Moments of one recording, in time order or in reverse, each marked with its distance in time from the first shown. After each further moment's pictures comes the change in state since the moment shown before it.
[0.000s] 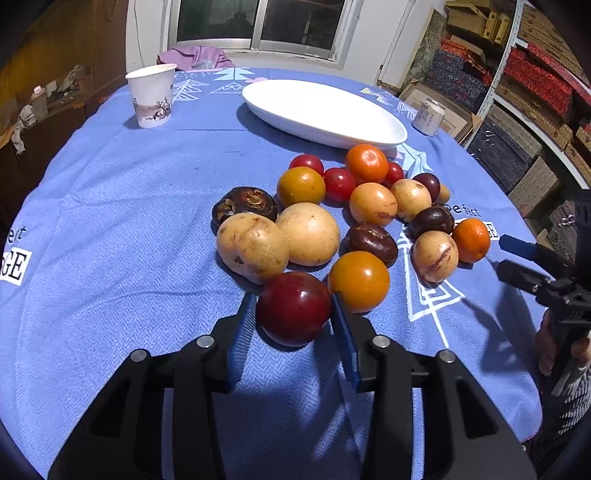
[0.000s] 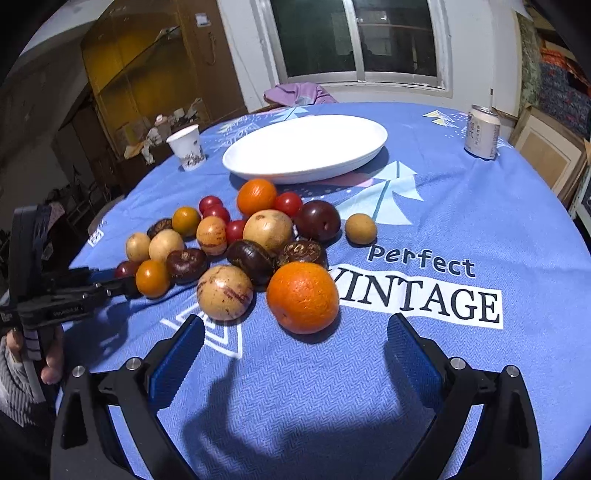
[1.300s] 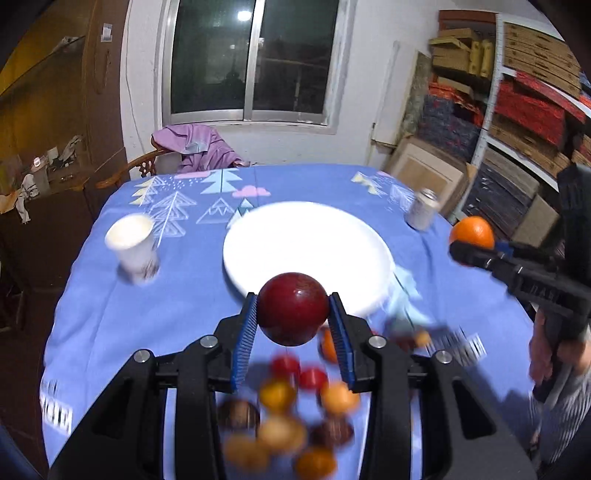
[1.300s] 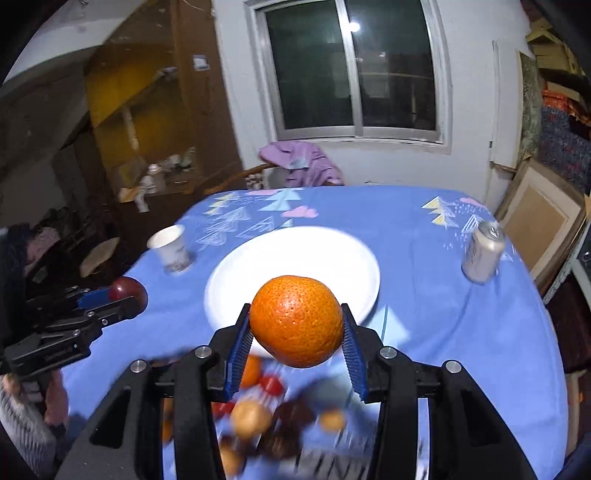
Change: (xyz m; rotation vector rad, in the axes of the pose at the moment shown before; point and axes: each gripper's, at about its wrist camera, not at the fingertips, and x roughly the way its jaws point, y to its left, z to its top) left arm -0.027 -0.035 0.155 0.051 -0.228 0.054; right arm 0.004 -0.016 0.166 -0.010 -0.168 -0.047
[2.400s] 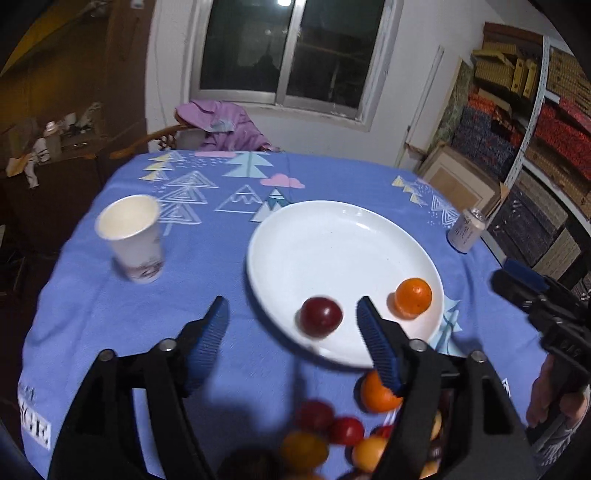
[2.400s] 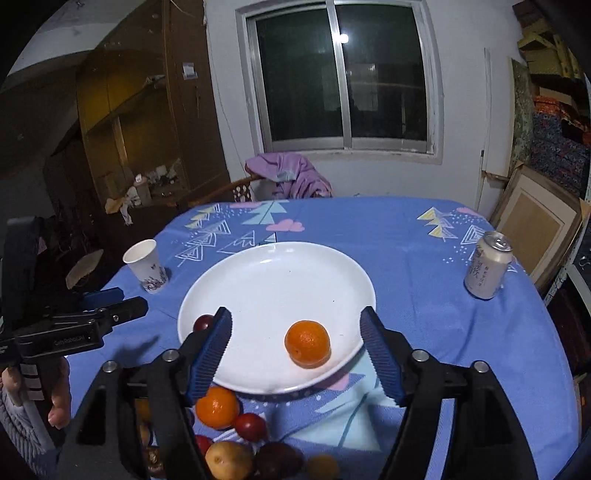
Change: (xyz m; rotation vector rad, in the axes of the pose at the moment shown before) left arm 0.039 0.042 -0.002 -0.124 0.025 0.059; right arm 0.012 -0.006 -0.006 0.001 -0.085 -0.032
